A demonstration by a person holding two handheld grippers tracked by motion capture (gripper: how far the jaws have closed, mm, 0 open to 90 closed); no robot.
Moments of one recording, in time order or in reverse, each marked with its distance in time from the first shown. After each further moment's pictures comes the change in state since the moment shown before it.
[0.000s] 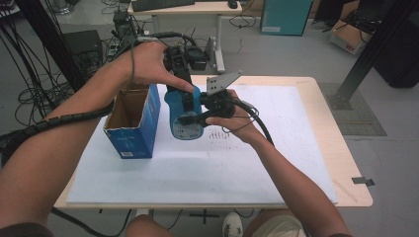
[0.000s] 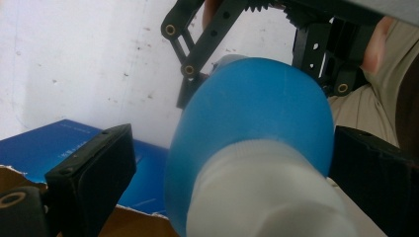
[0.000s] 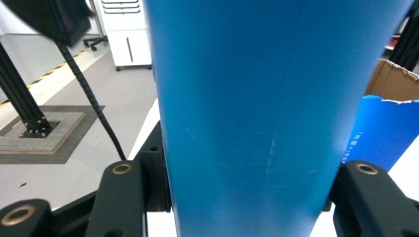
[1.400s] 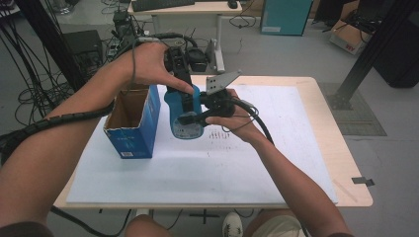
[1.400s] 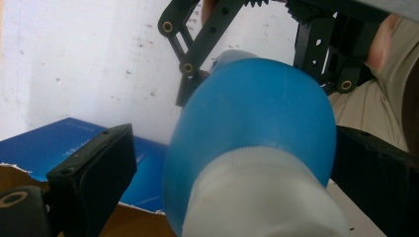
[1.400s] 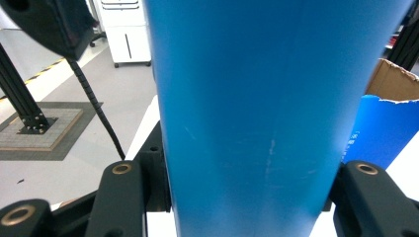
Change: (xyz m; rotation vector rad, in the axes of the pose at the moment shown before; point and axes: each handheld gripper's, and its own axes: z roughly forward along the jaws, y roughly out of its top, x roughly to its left) left arm -0.002 0.001 0.001 0.012 0.007 0.007; right arm -0.002 0.001 -0.001 0.017 0.002 -0.030
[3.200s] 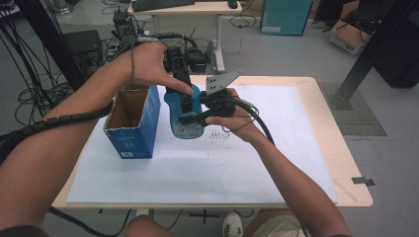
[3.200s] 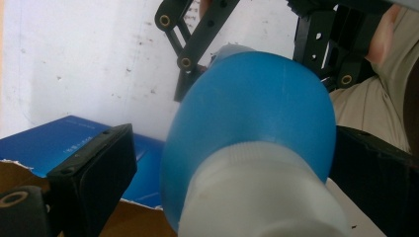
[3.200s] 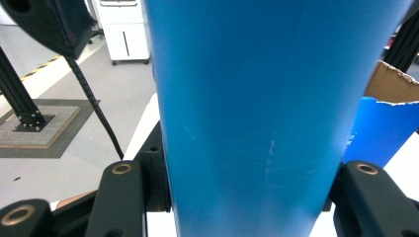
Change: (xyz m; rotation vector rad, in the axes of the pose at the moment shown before) left arm -0.003 -0.002 -0.002 0.008 0.015 0.011; right arm 0.003 0.003 -0.002 0.017 -0.005 -0.008
